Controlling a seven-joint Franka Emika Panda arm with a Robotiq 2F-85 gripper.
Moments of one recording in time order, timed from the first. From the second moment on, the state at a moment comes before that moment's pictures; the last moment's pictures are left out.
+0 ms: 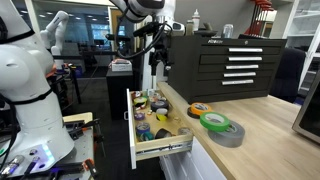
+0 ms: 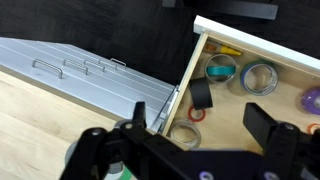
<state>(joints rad) -0.05 -0.27 0.00 -2.33 -0.22 1.93 -0.08</state>
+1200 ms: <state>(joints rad) 0.03 -0.06 0.02 -2.41 -0.04 2.25 -0.30</state>
